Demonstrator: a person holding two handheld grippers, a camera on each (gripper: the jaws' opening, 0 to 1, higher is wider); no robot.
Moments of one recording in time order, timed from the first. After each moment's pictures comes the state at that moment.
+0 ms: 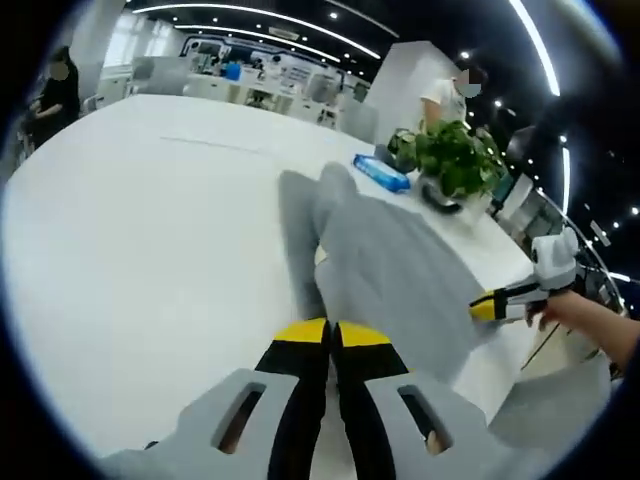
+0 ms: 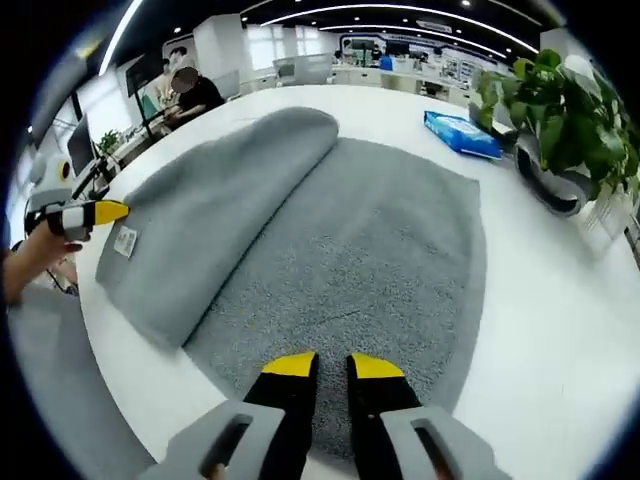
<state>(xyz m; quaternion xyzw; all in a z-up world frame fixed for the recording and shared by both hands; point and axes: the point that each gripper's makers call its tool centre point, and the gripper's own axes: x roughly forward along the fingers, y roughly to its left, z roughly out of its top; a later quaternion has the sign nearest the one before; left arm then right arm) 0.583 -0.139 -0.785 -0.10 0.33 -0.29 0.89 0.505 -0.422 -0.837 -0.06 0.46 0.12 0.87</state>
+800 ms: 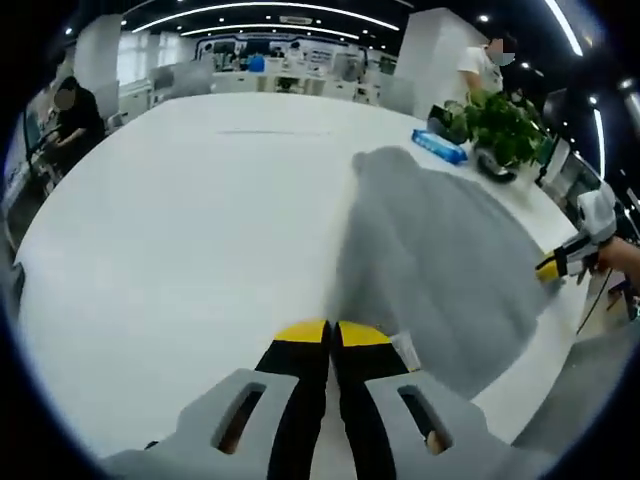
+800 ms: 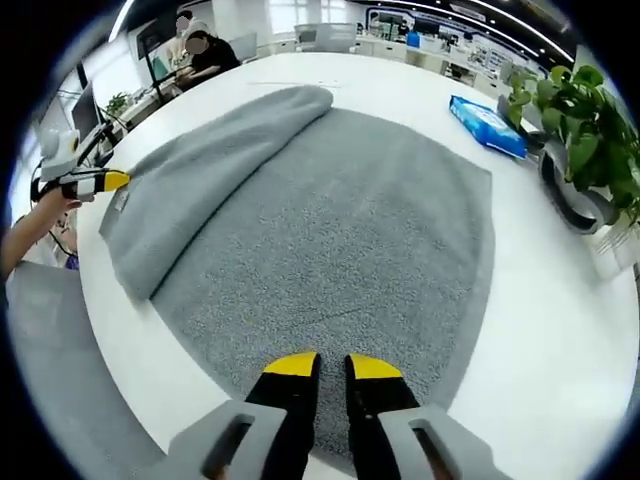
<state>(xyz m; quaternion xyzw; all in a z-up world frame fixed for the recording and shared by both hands) 0.603 -0.057 -0.819 -0.01 0.37 -0.22 0.90 0.505 -0.425 -0.839 -0.08 0.53 0.14 0.84</state>
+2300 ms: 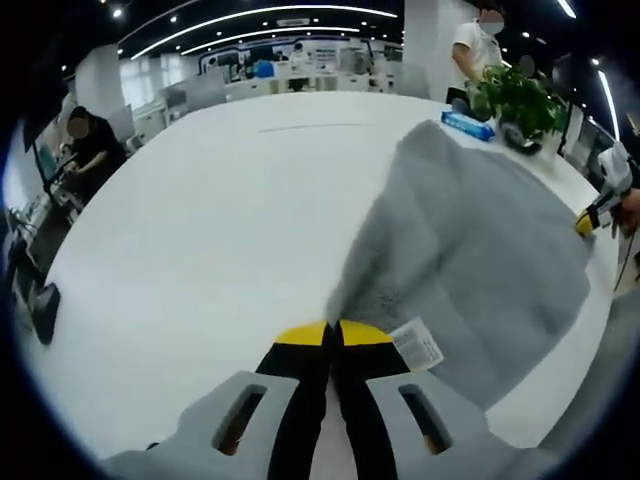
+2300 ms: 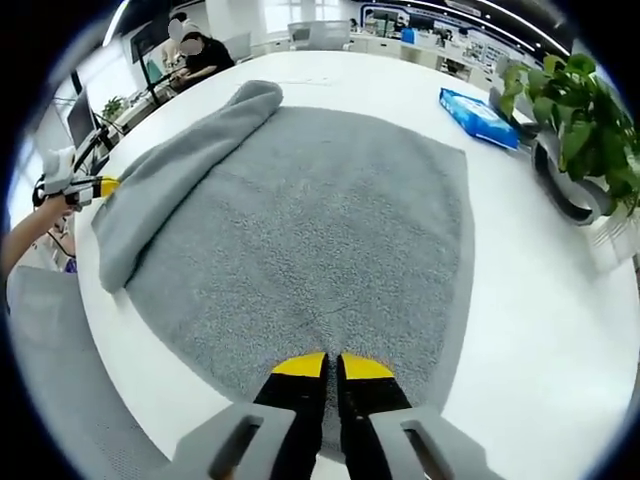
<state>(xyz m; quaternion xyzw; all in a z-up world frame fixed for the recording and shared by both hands) 0.607 0.012 -0.832 0.06 0.36 -0.18 0.92 0.506 -0.443 -0.839 -0.07 0.53 0.13 0.84</state>
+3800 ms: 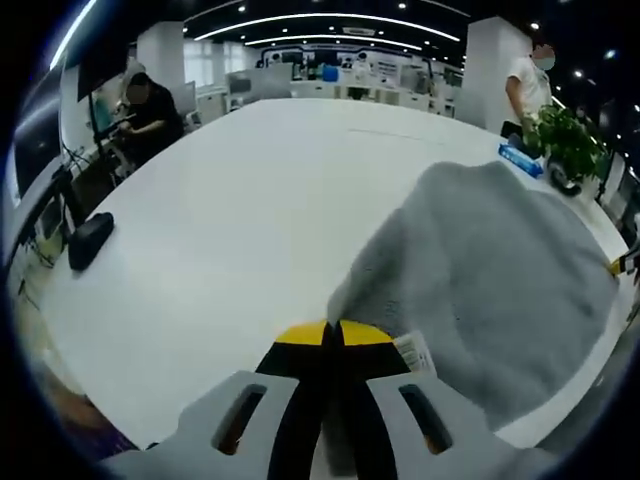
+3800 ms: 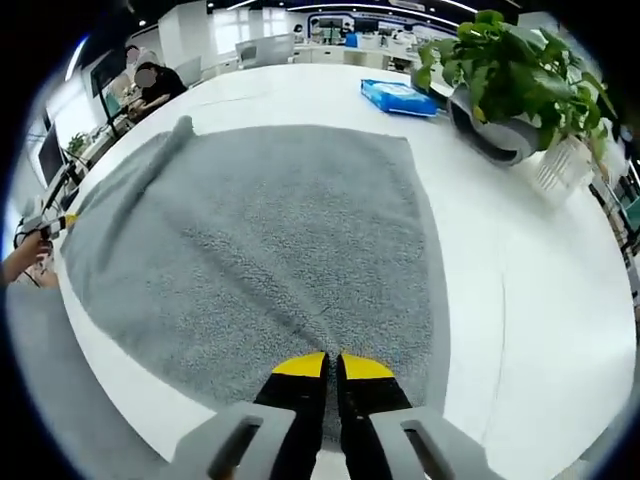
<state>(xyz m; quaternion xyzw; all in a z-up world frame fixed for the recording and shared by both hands) 0.588 0.109 -0.829 -0.01 0.35 -0.07 0.94 0.459 -0.514 -0.838 -0.02 0.51 0.03 0.86</state>
